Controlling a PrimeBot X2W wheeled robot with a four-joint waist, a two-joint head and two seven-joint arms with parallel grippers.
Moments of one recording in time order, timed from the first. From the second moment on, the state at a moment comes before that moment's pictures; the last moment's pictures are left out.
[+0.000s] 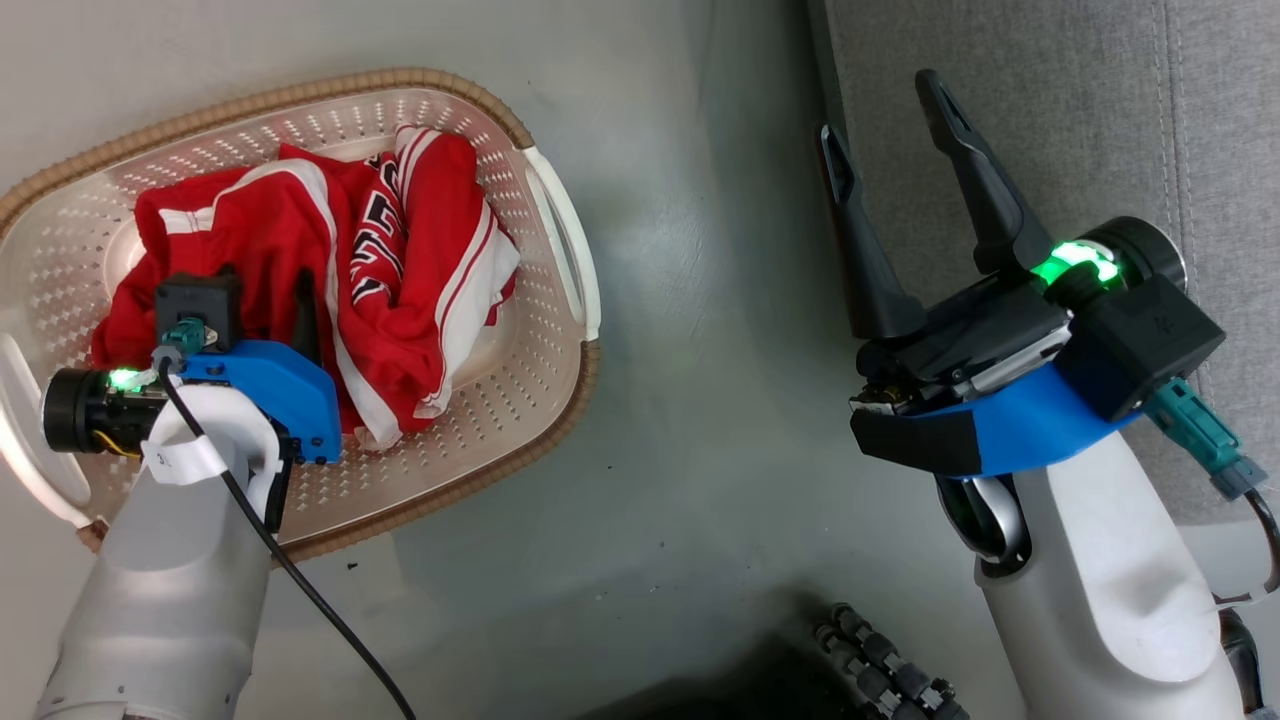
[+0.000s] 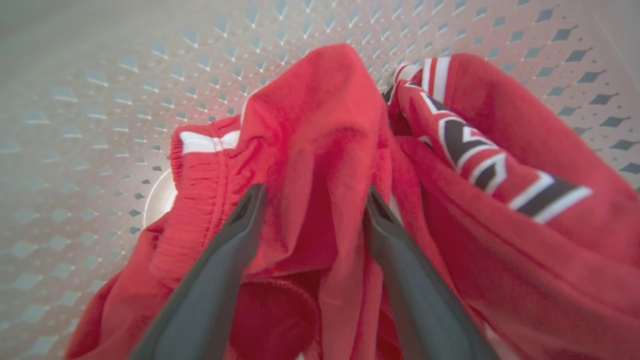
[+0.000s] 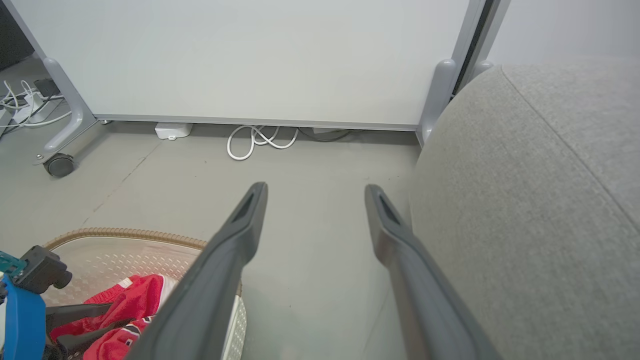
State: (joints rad) left arm -0.77 0.22 -0.23 1.06 -0.18 -0.06 -0.20; right arm -0.53 -0.05 0.23 0.04 0.13 0.13 -0.26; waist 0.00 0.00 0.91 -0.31
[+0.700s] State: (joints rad) left arm -0.82 0.21 -0.24 1.16 -0.23 -0.09 -0.22; right arm -0.55 -0.05 0.23 0.04 0.15 0.13 -0.26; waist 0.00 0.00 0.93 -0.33
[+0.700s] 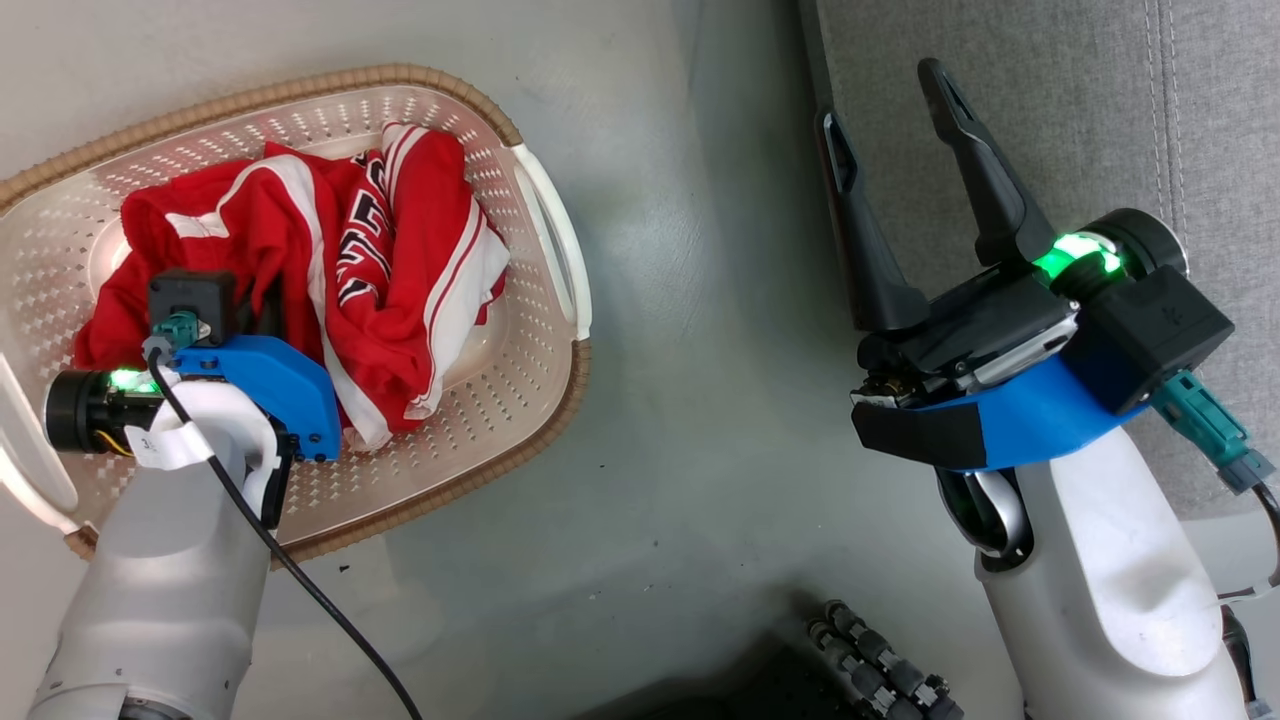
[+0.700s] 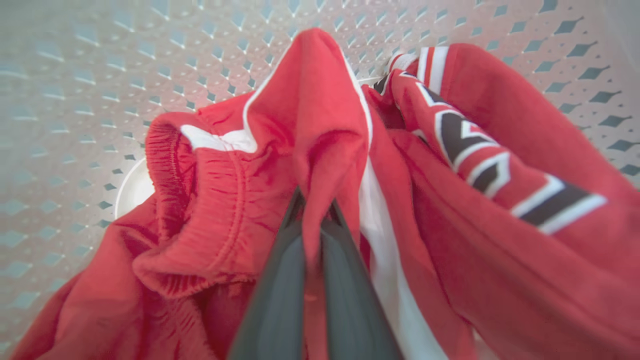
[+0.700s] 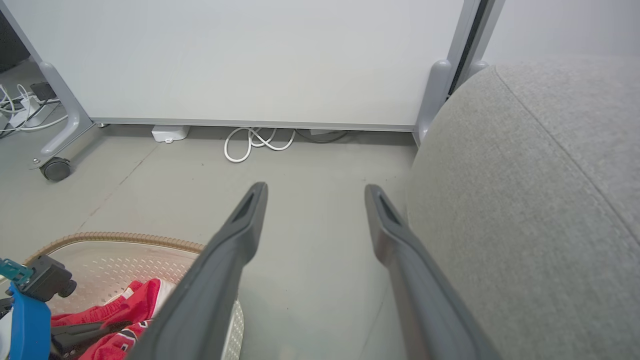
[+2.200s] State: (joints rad) left arm -0.55 0.06 -0.37 0.96 -0.31 -0.13 -0.26; right arm -0.30 -0.05 0.15 0.20 0.07 0.13 -0.24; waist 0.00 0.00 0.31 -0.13
